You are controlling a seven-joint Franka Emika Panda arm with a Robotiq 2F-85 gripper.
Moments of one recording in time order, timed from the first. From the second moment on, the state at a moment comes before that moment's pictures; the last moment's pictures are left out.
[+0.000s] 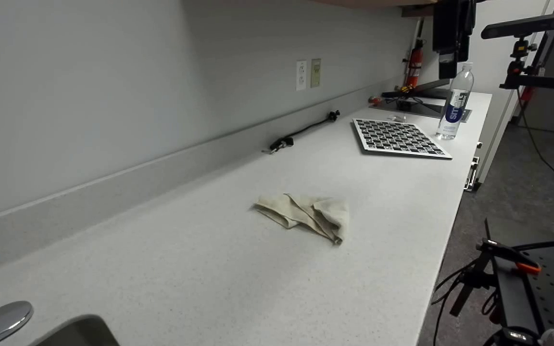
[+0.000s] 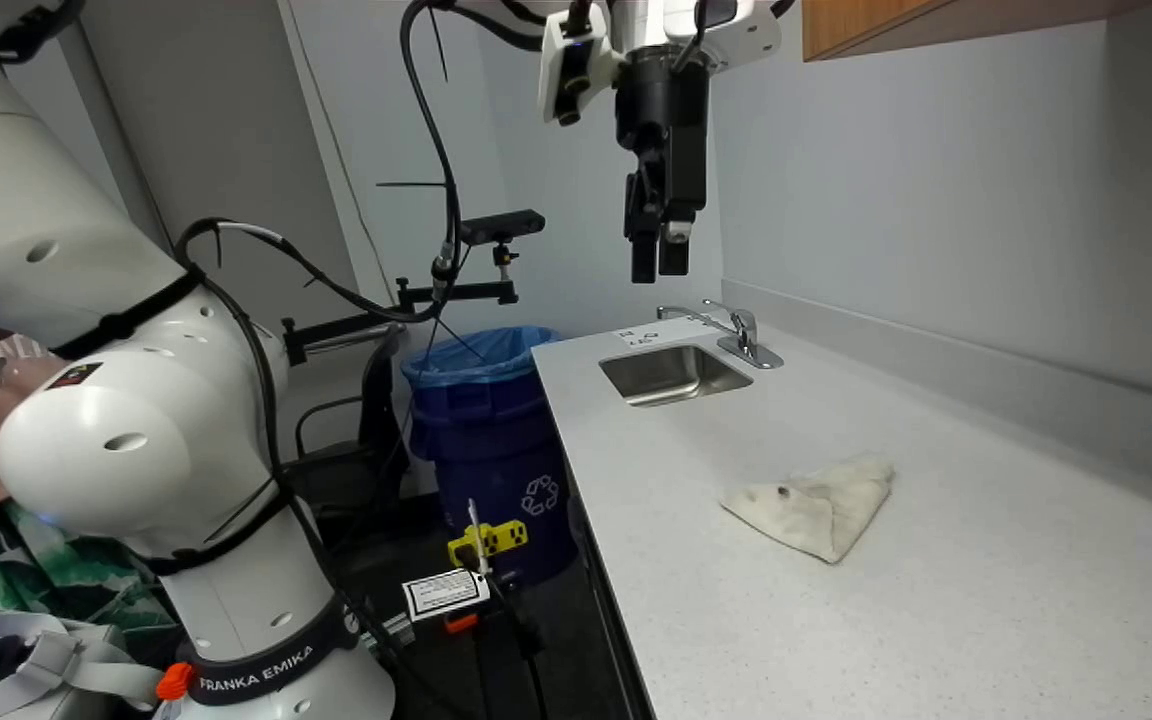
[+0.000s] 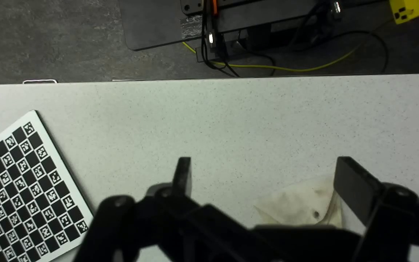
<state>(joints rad) -0.07 -0.37 0.07 -2.21 -0.15 1.62 0.20</state>
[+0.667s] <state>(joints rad) -0.06 -0.36 0.07 -2.21 -0.15 1.62 0.20</state>
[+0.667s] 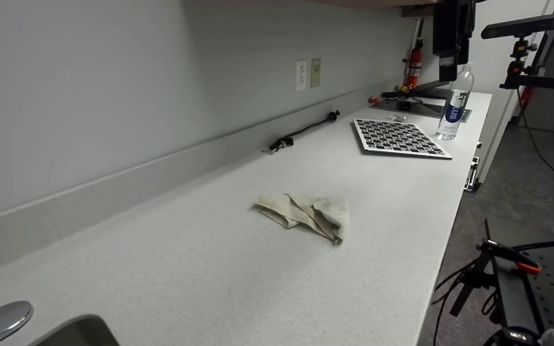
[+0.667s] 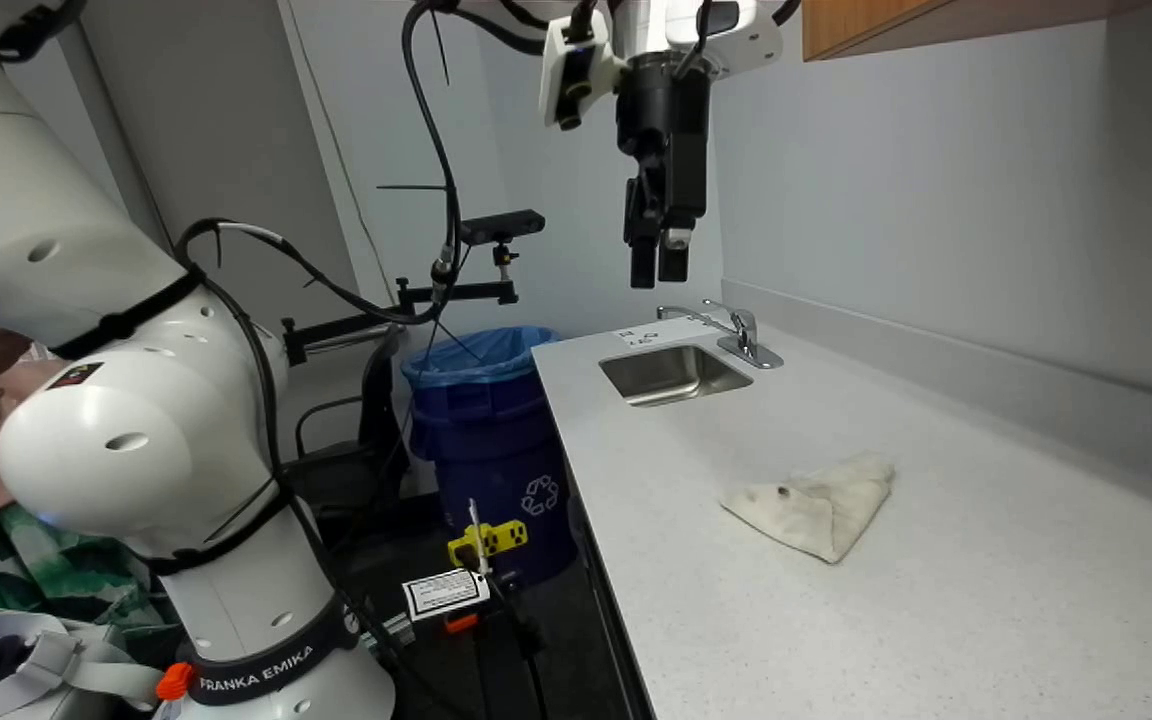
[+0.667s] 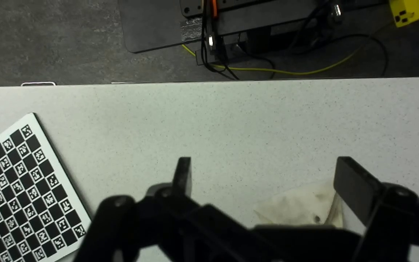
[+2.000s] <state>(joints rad) -0.03 -0.09 0.07 -2.31 -0.11 2.32 0.27</state>
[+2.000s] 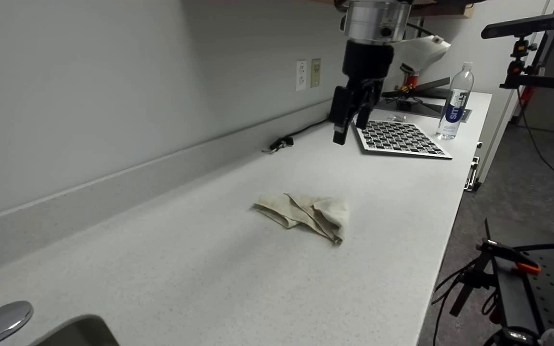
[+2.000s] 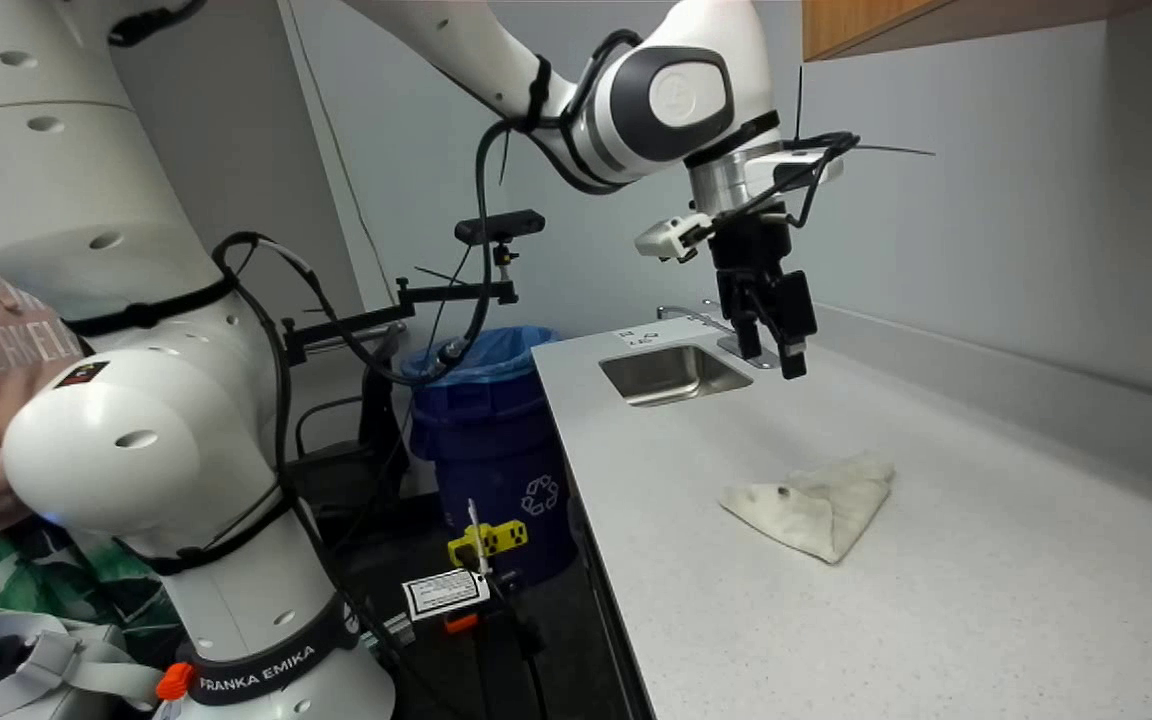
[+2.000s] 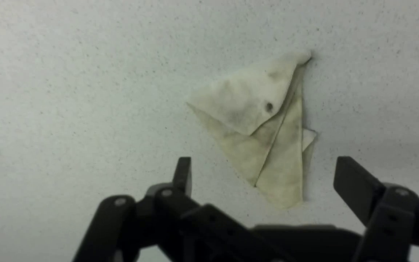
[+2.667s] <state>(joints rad) -0.01 0.15 0.07 -2.21 -0.05 2.42 0.27</state>
